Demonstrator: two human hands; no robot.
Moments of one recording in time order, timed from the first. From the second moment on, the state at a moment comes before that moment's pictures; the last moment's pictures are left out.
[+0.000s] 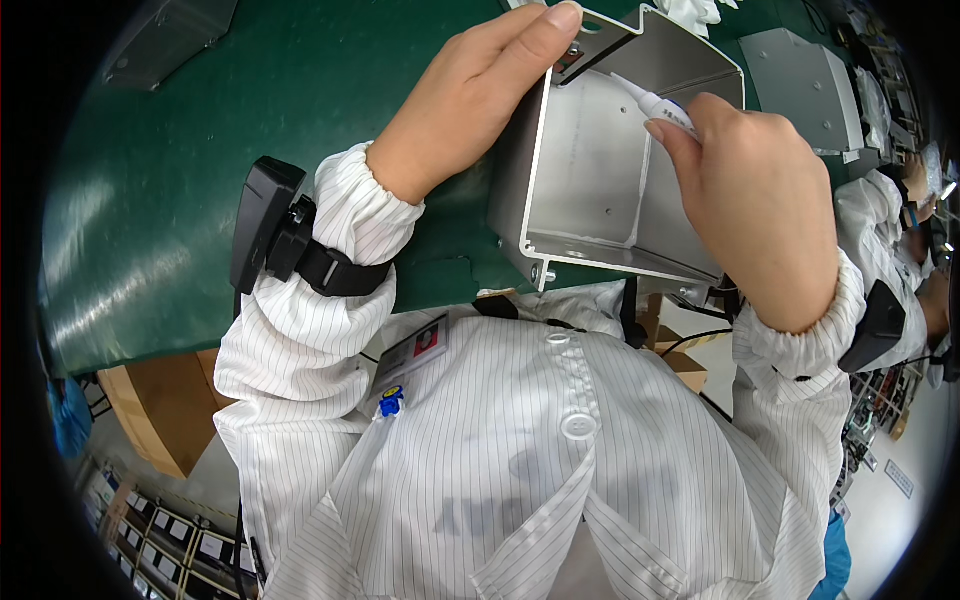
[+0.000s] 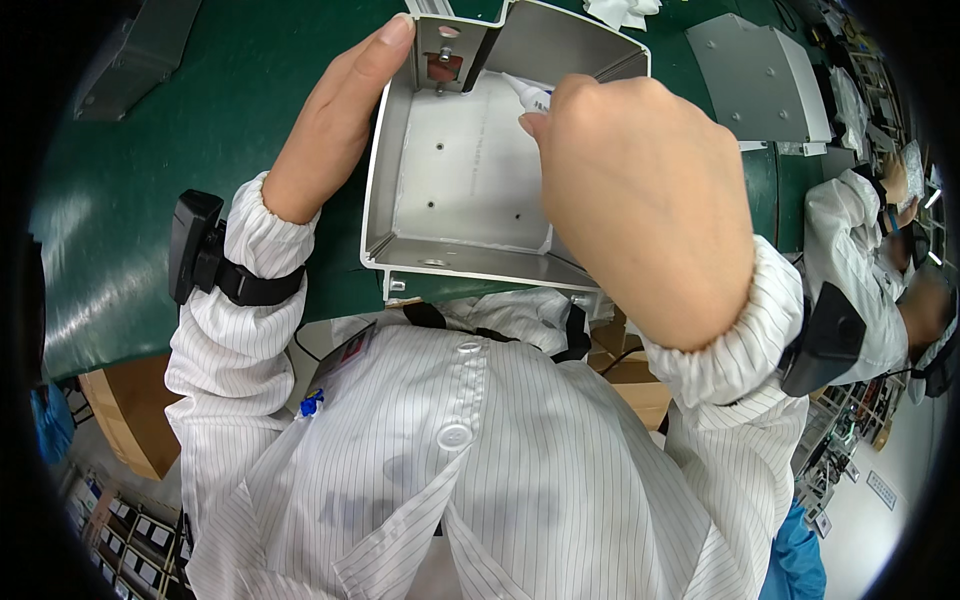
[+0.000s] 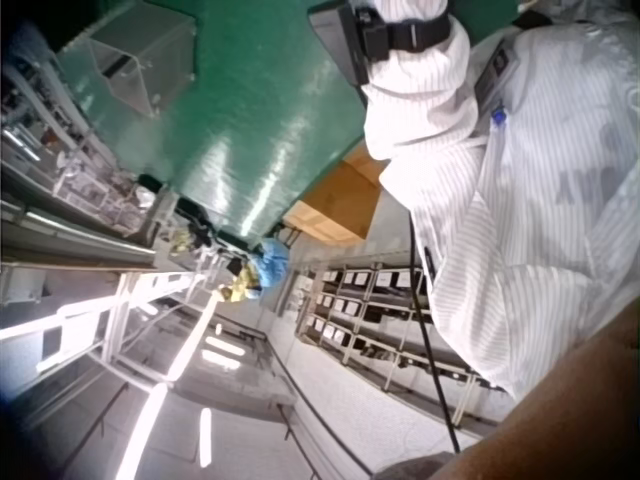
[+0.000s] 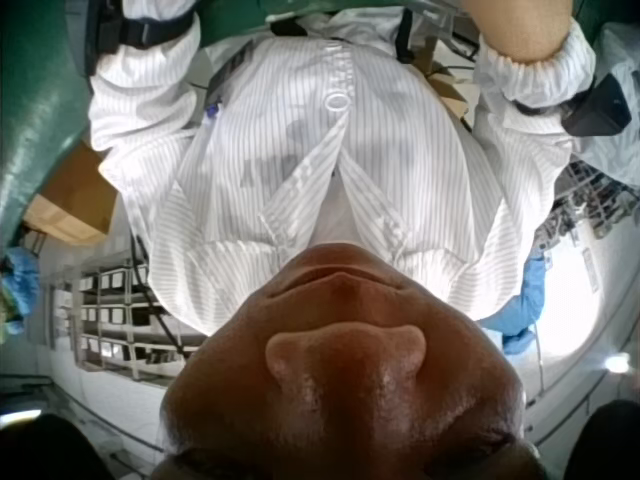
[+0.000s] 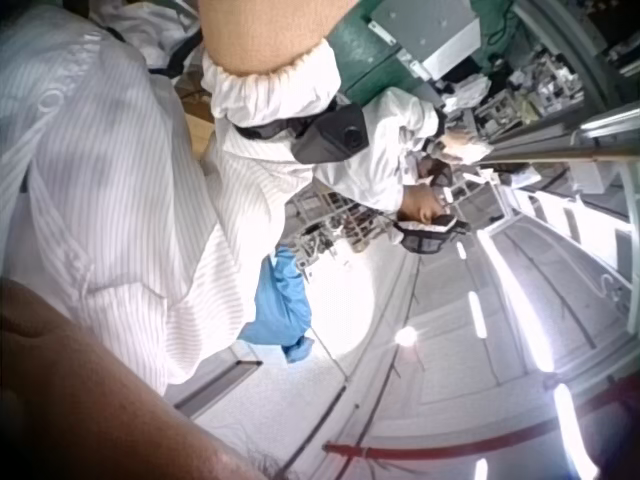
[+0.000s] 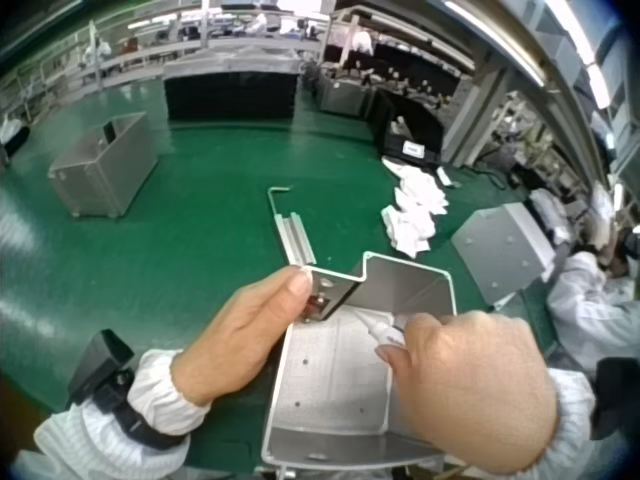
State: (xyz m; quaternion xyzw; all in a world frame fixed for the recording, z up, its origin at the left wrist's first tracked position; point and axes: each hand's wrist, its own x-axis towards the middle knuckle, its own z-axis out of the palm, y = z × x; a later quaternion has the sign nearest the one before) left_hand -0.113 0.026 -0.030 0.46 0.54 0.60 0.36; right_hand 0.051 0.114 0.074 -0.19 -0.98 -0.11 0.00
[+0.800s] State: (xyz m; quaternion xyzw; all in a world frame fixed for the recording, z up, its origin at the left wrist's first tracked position) left_hand -0.061 -0.053 0.009 0.62 0.57 0.52 -0.12; right_hand 0.053 0.227 -0.002 -0.22 -0.62 0.63 0.42
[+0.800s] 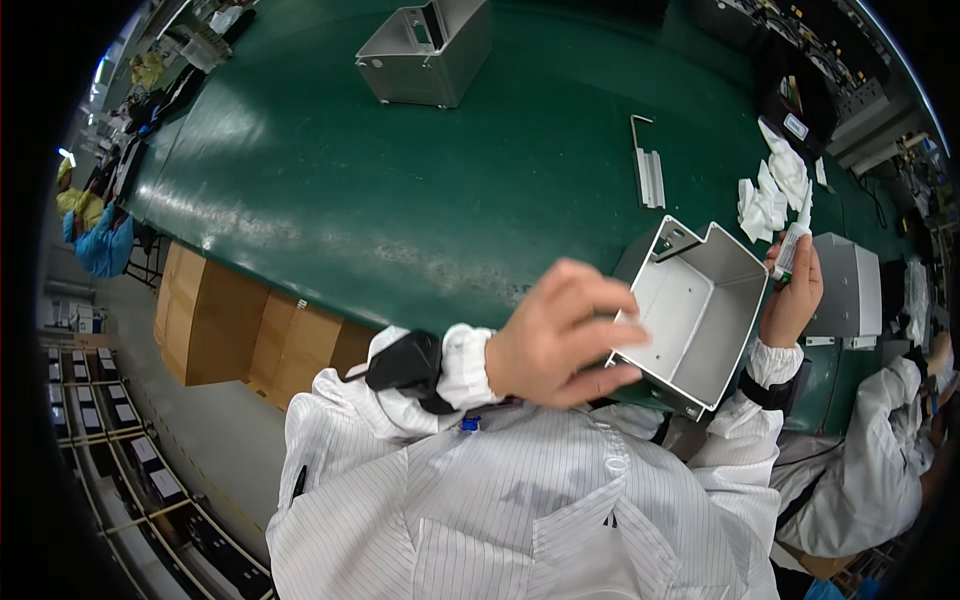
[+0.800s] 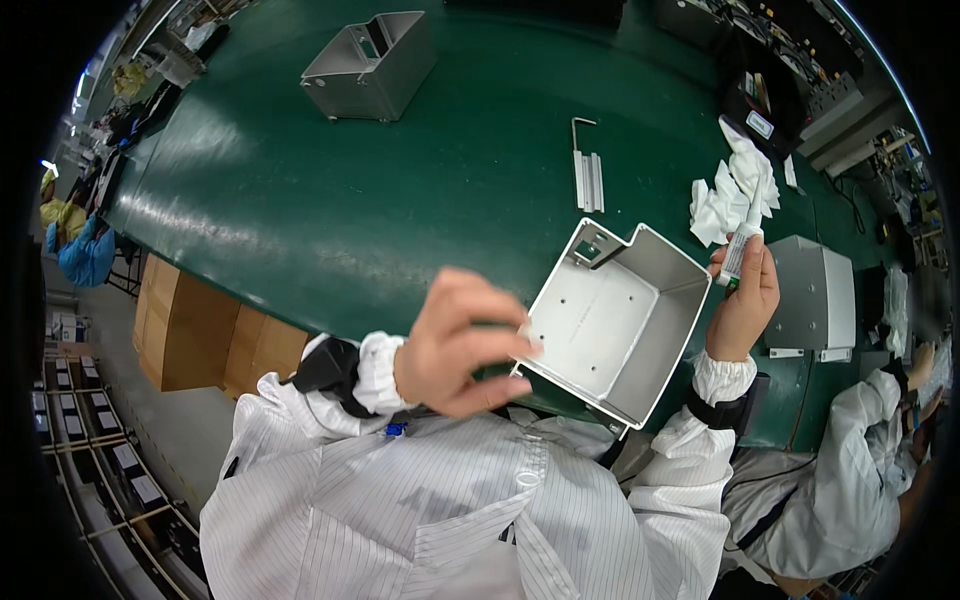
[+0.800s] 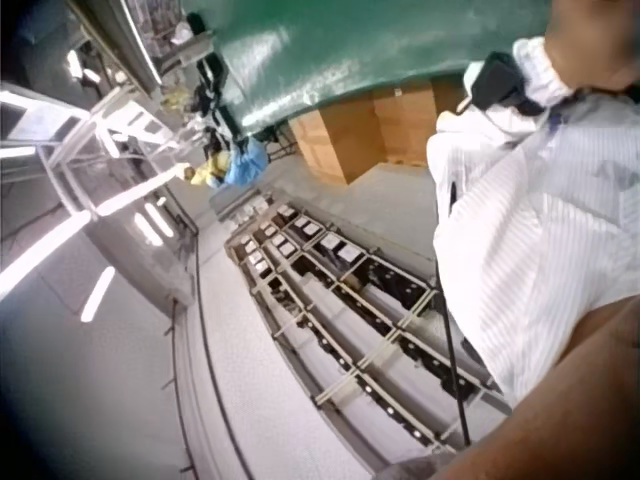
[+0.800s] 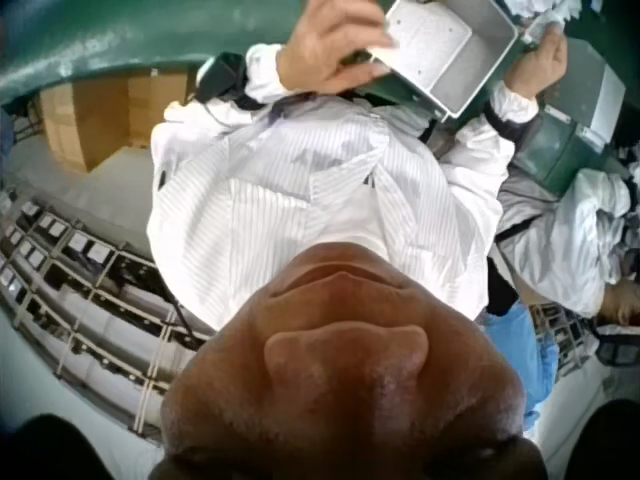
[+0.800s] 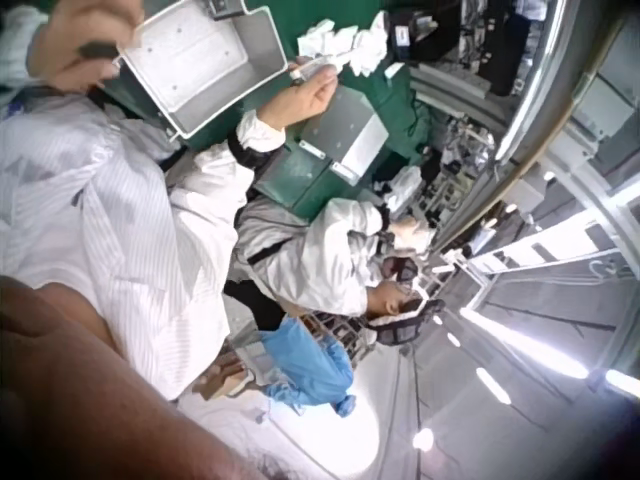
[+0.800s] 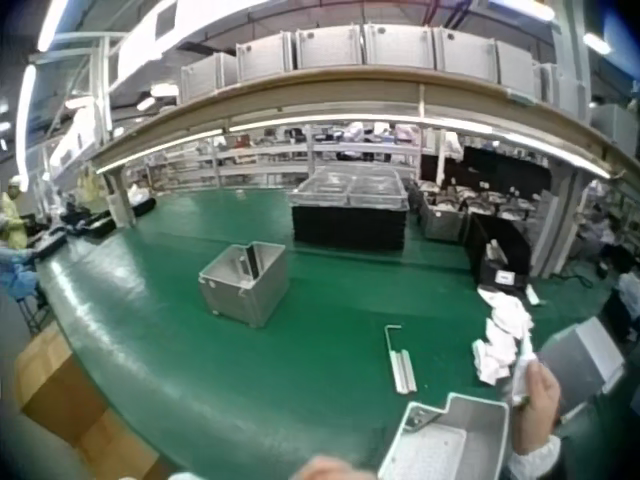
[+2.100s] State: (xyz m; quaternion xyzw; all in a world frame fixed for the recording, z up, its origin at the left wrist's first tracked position) left_hand -0.271 -0.008 0.000 0.47 0.81 0.17 -0.30; right_hand -0.018 0.176 -0.021 -0.21 -0.51 0.75 0.37
